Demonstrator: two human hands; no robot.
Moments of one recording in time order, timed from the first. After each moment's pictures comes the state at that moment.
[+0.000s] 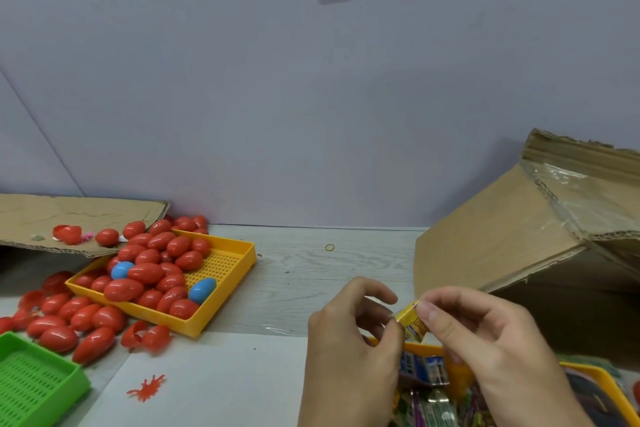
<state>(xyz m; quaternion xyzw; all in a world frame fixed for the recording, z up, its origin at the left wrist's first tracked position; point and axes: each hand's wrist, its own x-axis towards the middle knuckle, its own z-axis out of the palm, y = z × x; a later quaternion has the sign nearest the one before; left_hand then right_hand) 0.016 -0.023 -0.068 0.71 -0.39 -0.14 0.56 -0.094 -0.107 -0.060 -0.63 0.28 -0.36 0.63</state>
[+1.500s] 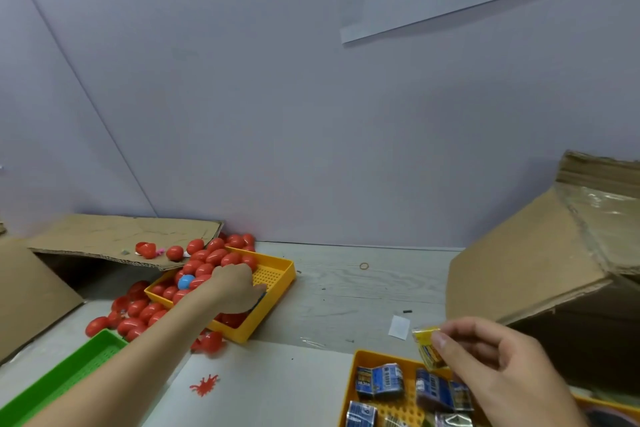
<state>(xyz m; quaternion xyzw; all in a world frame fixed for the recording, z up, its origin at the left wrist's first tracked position) 0.221 0.005 -0.034 0.95 -0.30 -0.07 -0.08 -0.094 -0.113 -0.057 -0.64 0.39 -0.23 0.62</state>
